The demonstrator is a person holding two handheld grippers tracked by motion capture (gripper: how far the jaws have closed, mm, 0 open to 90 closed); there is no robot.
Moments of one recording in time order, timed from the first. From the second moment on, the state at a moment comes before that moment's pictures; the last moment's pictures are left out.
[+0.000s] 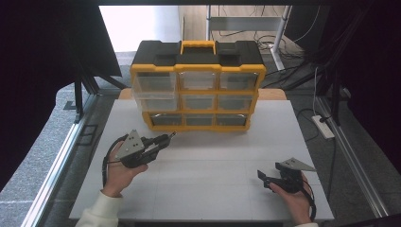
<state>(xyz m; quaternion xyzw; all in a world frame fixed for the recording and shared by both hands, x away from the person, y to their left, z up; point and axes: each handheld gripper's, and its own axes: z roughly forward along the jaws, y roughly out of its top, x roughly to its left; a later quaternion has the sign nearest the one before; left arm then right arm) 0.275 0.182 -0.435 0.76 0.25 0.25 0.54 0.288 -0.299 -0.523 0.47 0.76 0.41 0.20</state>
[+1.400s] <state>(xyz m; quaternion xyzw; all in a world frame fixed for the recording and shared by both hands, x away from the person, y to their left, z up) 0.277 0.178 -0.382 0.74 0.24 0.26 0.57 0.287 -0.300 -0.523 0.48 0.75 0.41 0.20</state>
